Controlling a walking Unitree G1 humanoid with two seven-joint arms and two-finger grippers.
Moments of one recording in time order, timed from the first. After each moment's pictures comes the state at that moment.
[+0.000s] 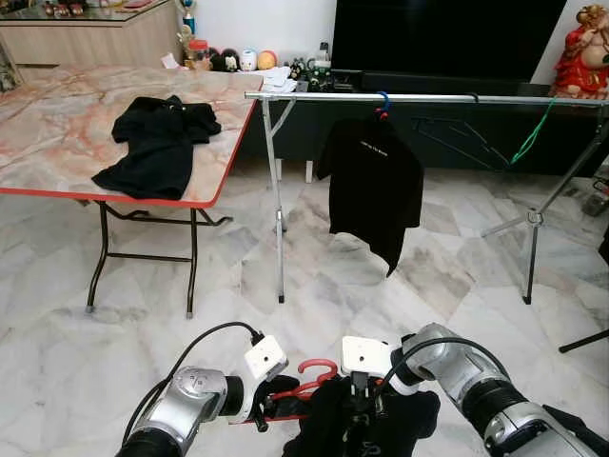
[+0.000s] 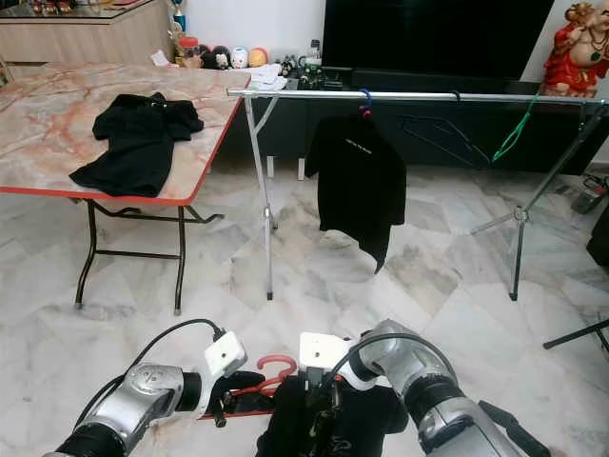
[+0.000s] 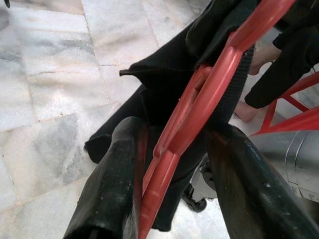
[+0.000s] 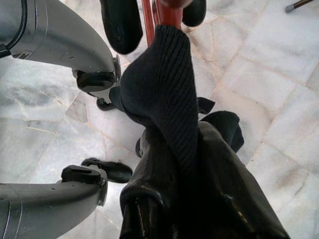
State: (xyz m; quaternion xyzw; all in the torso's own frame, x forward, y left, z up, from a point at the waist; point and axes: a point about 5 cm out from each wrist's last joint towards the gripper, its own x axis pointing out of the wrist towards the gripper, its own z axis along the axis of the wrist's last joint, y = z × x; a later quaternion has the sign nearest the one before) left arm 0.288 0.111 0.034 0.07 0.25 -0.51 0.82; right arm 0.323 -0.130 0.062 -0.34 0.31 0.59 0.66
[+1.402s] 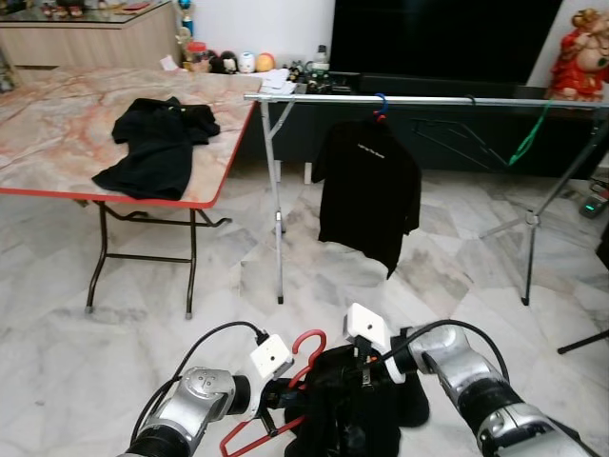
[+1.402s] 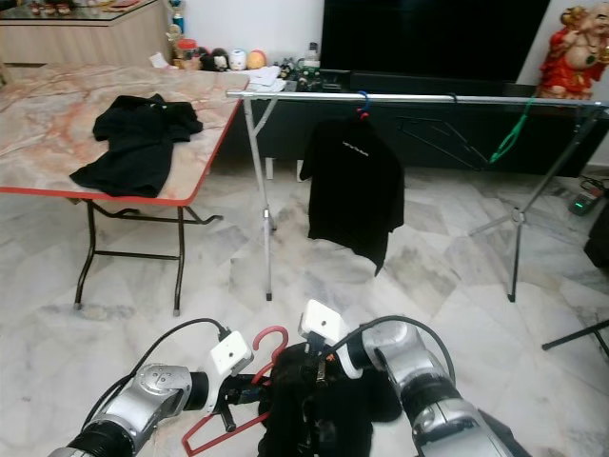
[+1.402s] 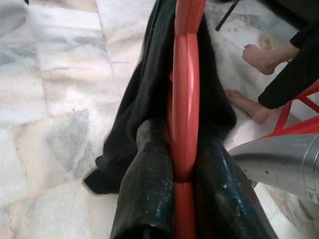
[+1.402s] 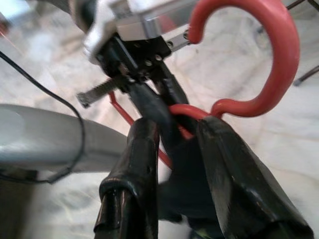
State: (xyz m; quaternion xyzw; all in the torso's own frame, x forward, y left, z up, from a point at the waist) left arm 0.292 0.109 0.029 0.08 0.25 -0.49 0.83; right arm 0.317 -0.122 0.075 -0.09 0.24 0.64 0.72
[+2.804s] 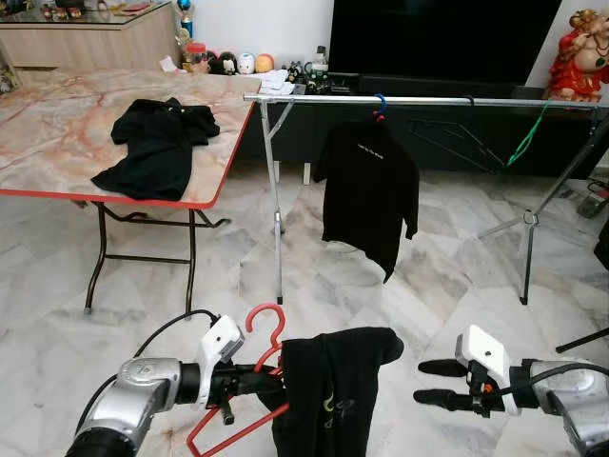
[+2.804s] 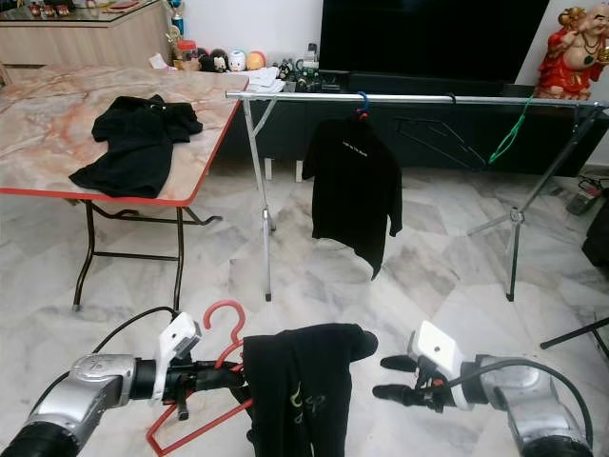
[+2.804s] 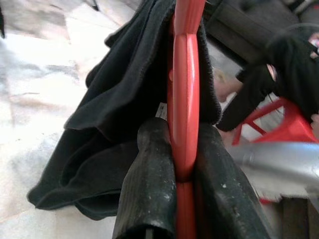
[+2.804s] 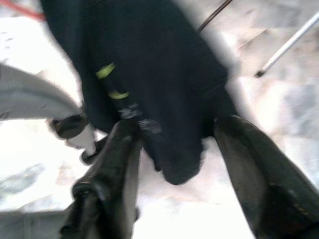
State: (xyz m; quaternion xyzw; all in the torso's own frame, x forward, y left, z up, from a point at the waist) left arm 0.278 0.169 0.068 0.01 0.22 -0.56 0.80; right arm 0.293 -0.259 0.092 -0.17 0.26 0.48 0.82
